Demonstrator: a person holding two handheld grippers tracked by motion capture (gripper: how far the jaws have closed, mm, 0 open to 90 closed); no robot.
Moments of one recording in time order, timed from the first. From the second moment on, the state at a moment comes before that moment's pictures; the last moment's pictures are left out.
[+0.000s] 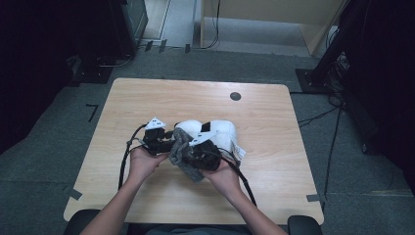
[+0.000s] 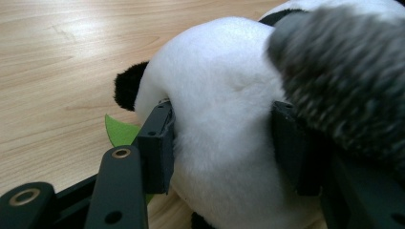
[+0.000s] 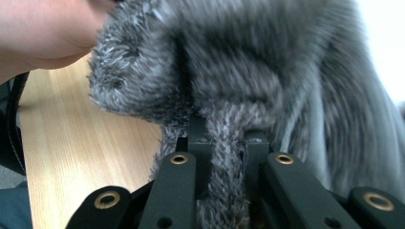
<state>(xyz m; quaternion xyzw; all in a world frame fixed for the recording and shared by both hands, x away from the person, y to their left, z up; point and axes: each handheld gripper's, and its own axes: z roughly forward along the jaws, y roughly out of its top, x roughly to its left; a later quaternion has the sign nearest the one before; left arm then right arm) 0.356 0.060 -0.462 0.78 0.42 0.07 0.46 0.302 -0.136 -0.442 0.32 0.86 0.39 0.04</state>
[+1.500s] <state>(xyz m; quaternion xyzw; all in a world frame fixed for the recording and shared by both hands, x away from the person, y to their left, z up) 0.355 0.055 -0.465 0.79 0.41 0.08 0.44 0.292 -0.208 -0.450 0.33 0.88 0.34 0.06</state>
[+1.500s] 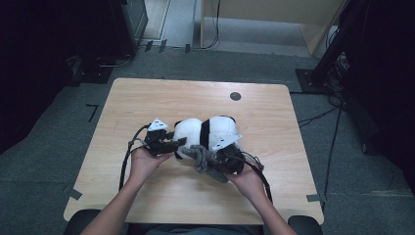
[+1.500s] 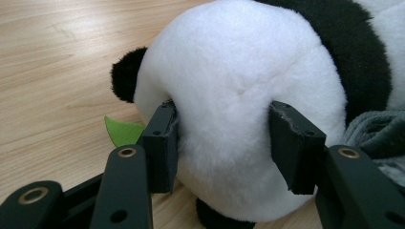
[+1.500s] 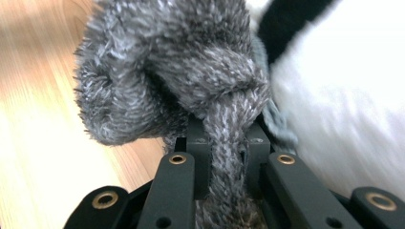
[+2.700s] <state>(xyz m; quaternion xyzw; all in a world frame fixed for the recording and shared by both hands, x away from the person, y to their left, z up) 0.356 0.054 -0.465 0.79 0.41 0.08 0.45 0.304 -0.162 -0.428 0.30 0.87 0.37 0.07</state>
